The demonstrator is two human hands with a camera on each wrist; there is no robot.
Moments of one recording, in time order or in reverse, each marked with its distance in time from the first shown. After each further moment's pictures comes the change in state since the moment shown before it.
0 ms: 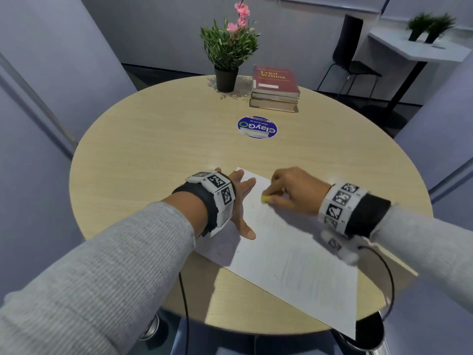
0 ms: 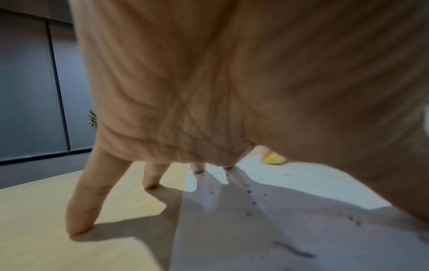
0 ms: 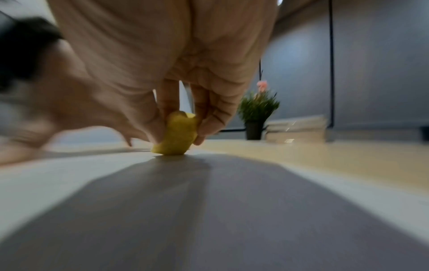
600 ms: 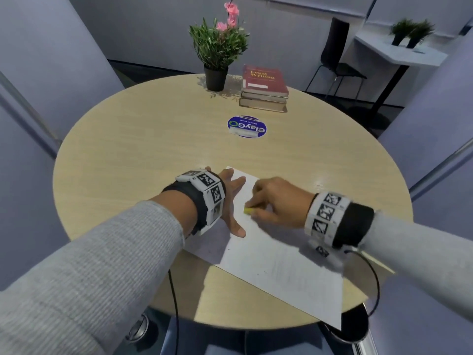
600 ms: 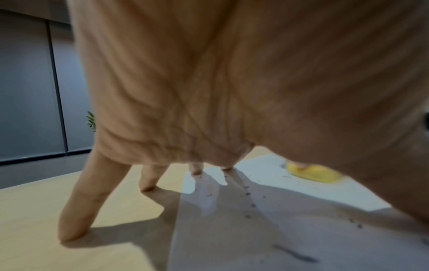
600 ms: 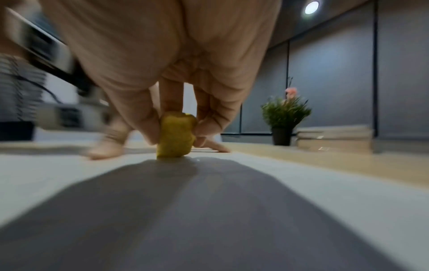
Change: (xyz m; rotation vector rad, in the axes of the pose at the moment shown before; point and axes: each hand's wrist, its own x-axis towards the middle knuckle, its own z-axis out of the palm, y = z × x) left_hand 0.021 -0.006 0.009 0.018 0.012 -0.004; right_hand -0.012 -0.022 0.012 0.022 -0.023 -0.082
